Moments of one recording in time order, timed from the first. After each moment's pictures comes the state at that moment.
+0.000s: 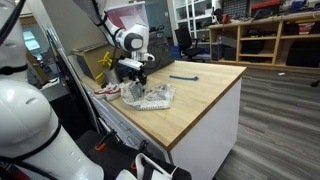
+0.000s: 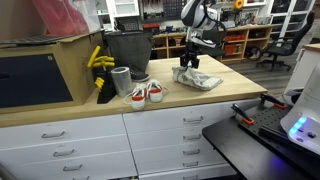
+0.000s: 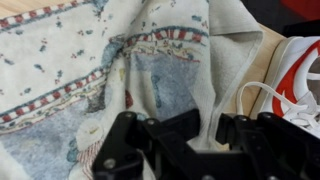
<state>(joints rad) -0.05 0.33 0.18 -2.14 0.38 2.29 -0.17</state>
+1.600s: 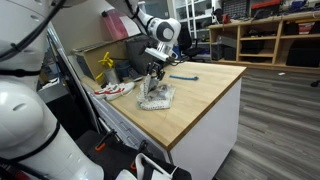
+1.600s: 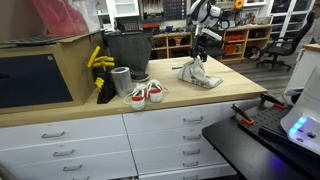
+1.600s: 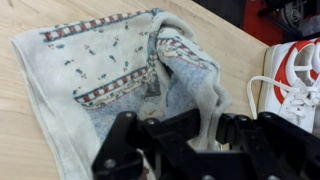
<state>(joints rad) -0.18 0.58 0.07 -1.70 0.38 1.76 -0.29</state>
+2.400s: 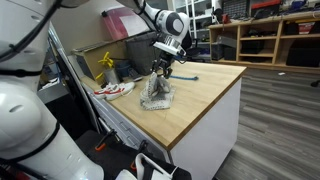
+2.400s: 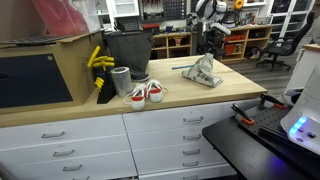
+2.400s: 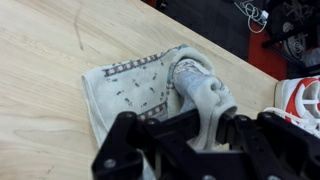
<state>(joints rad) -0.21 0.59 0.02 -1.61 0.29 1.56 -0.37</state>
